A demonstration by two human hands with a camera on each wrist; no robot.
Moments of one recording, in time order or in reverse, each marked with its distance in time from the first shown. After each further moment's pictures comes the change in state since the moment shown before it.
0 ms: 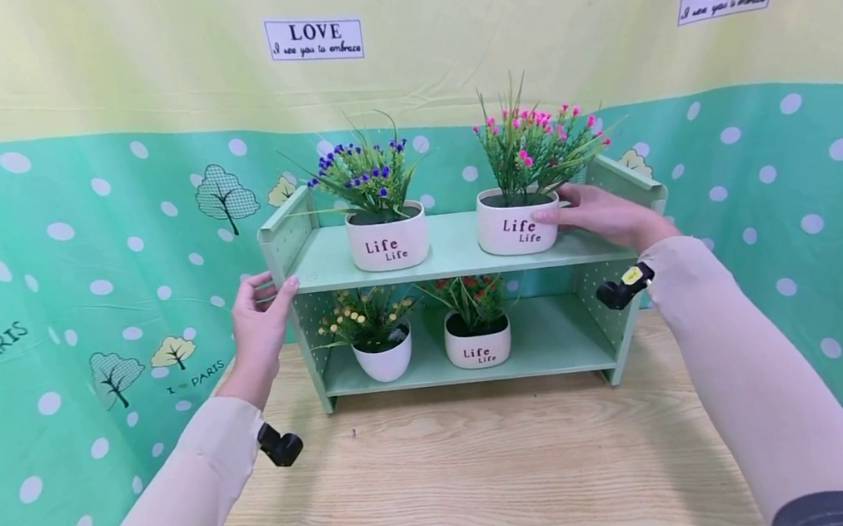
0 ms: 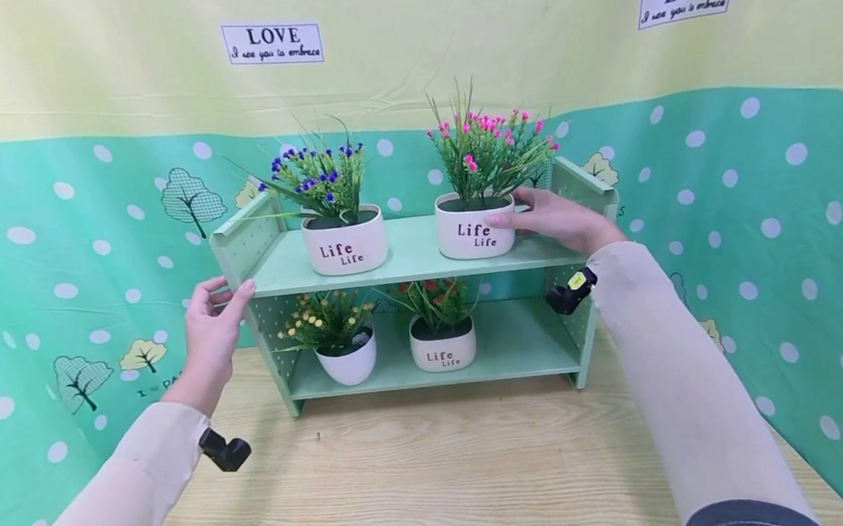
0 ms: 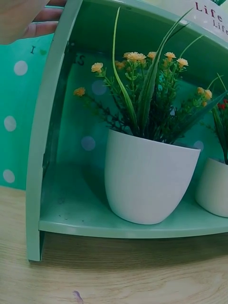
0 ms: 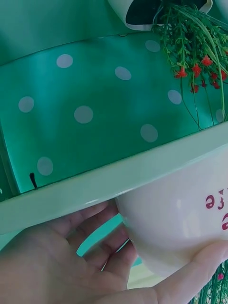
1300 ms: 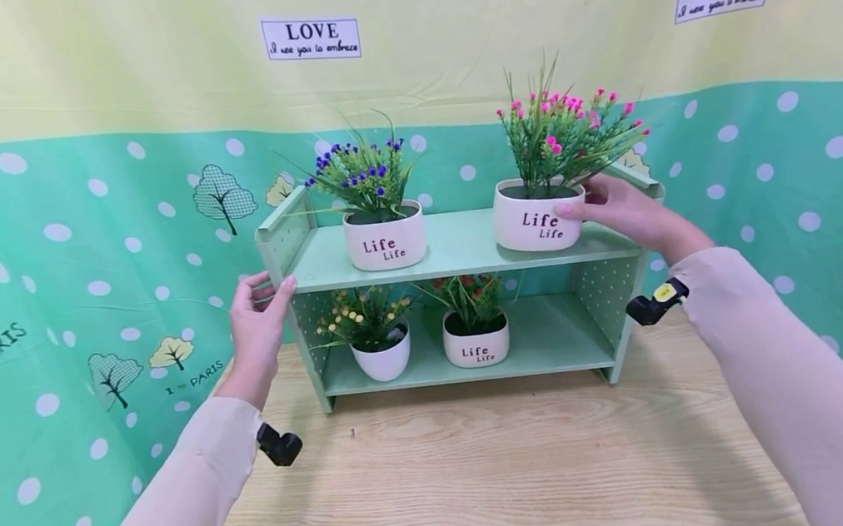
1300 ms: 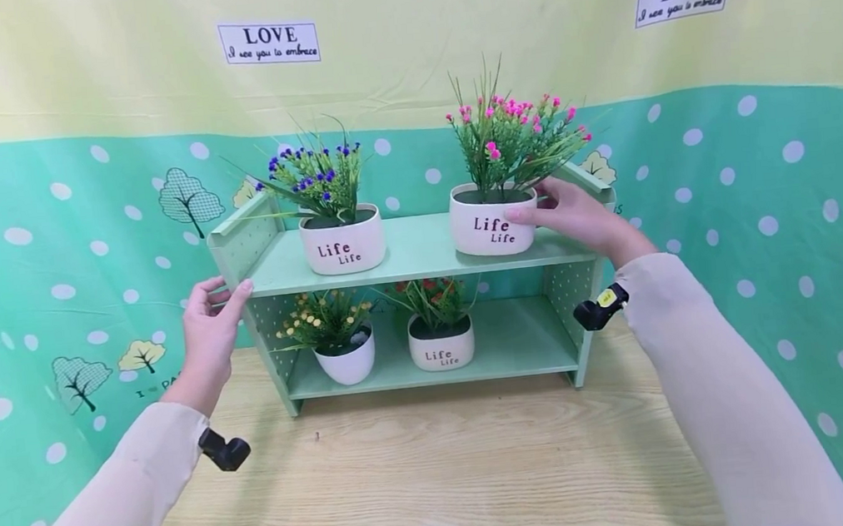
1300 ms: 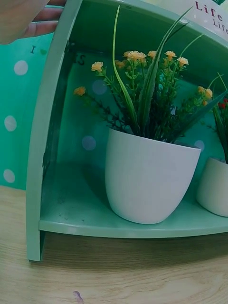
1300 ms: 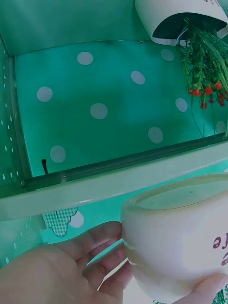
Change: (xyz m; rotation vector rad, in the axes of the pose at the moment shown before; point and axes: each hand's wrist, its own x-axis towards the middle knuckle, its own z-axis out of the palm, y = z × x) left_hand -0.002 0.001 0.001 -0.015 0.000 0.013; right_hand -0.033 0.001 -0.005 0.013 0.155 -0.016
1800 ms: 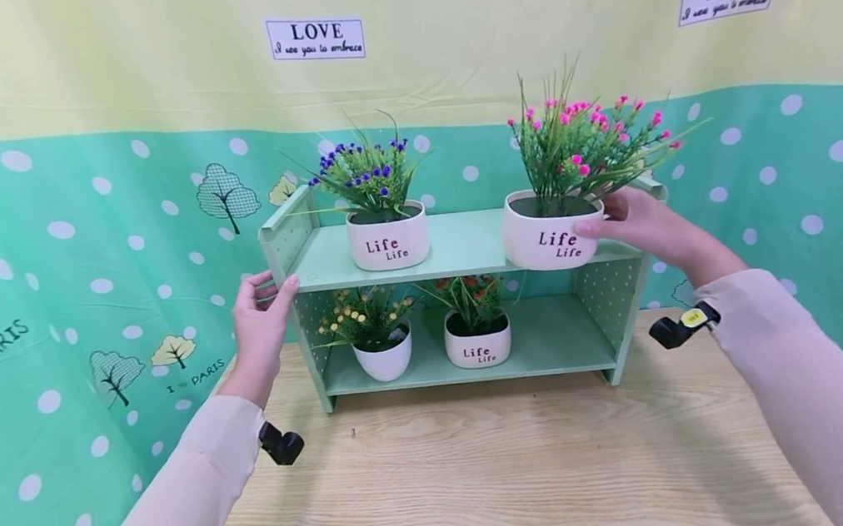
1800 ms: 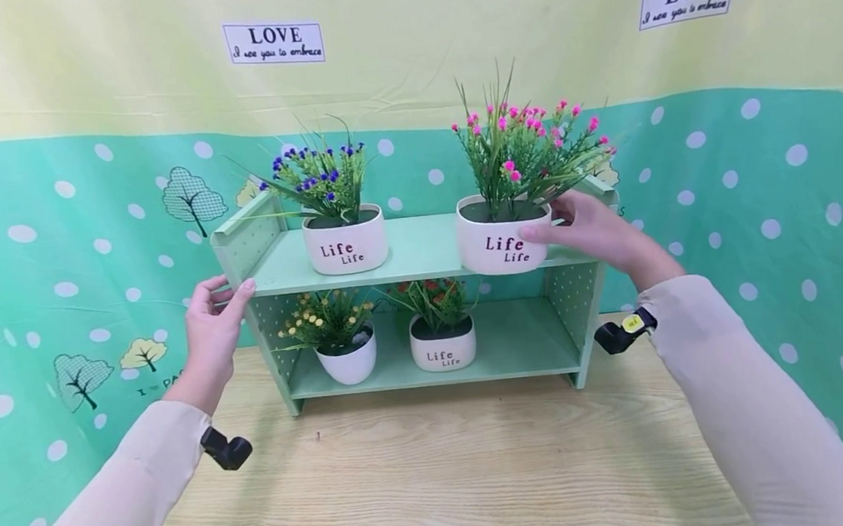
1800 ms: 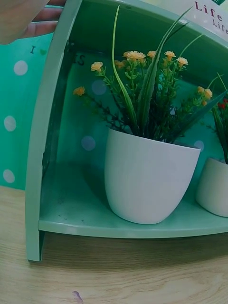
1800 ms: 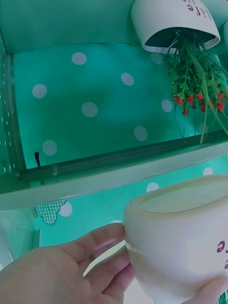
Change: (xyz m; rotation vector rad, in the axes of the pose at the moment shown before) left_hand 0.005 -0.005 -0.001 -0.022 -0.001 -0.021; right_hand -0.027 0.002 0.002 -0.020 0.023 -0.090
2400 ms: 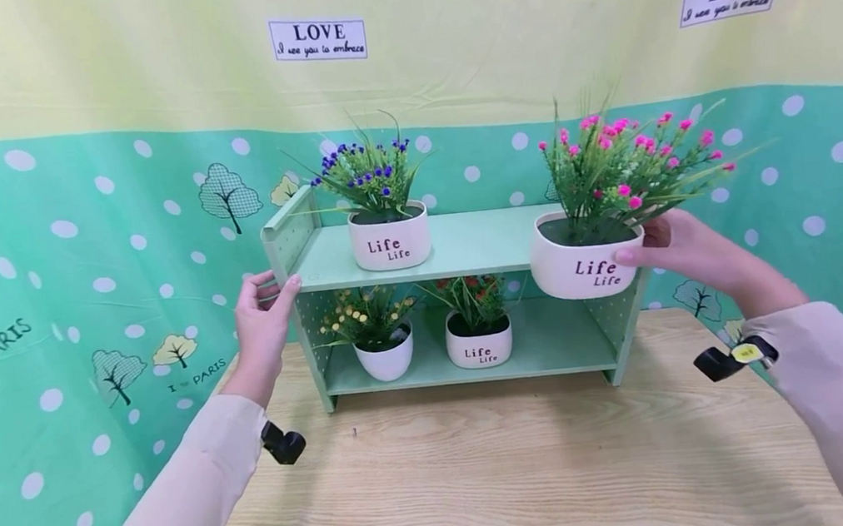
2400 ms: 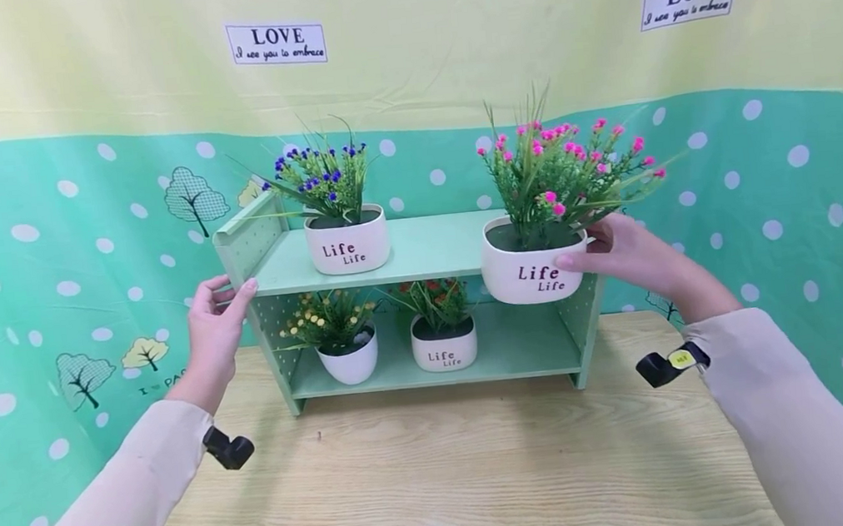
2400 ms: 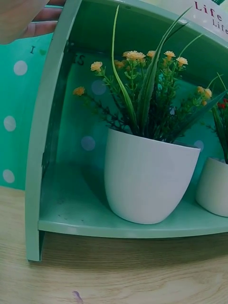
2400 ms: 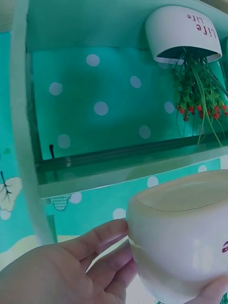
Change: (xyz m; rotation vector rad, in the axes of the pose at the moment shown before) left_hand -0.004 0.003 0.000 0.037 -0.001 0.023; right_hand -0.046 0.014 -0.006 0.034 -0.010 -0.166
